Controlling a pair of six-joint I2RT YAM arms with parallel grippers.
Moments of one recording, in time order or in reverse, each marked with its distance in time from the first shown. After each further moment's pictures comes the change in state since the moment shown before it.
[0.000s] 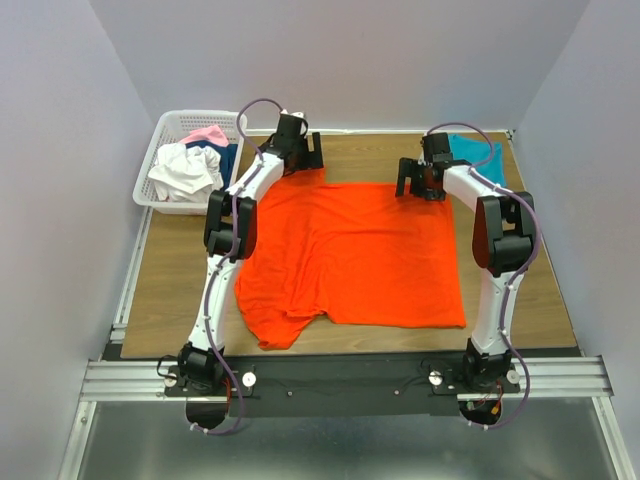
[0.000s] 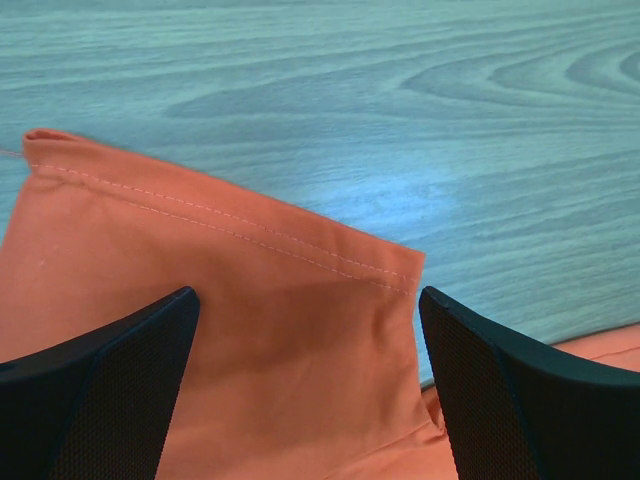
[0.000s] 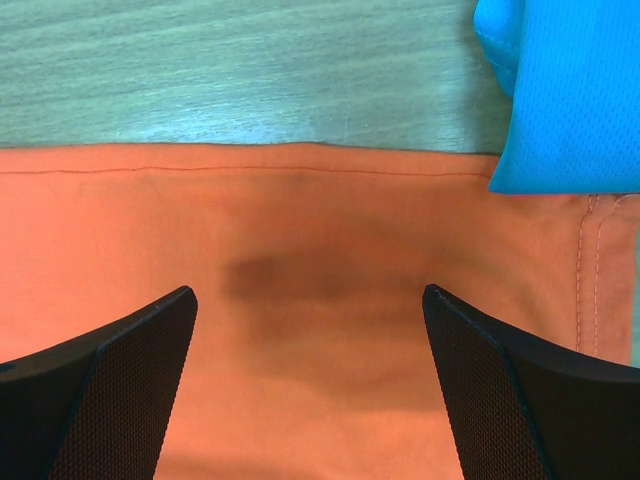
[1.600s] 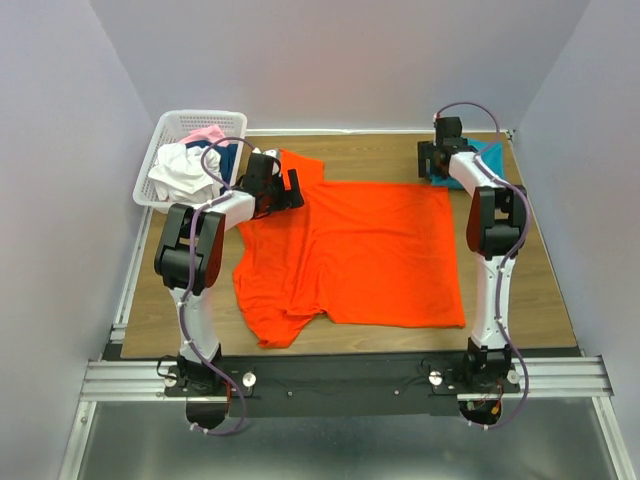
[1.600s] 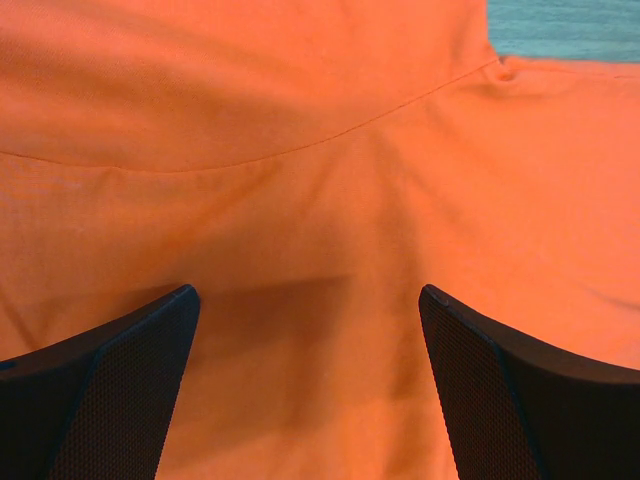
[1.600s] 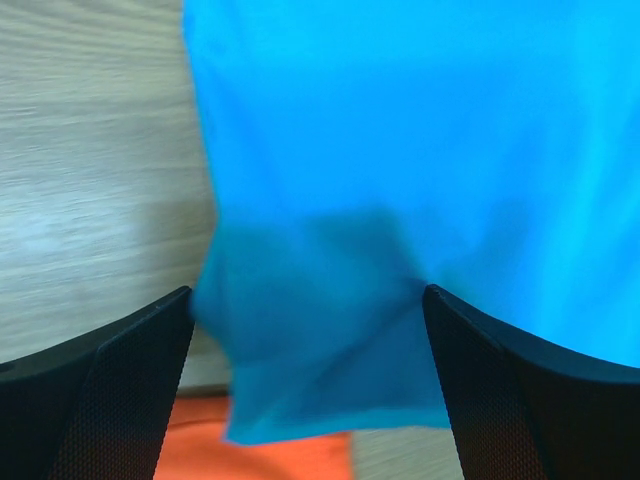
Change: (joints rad) left arm 0.035 -0.583 -0.989 0.365 0.082 -0.050; right arm -0.082 0.249 0.354 0.010 0.267 -0.273
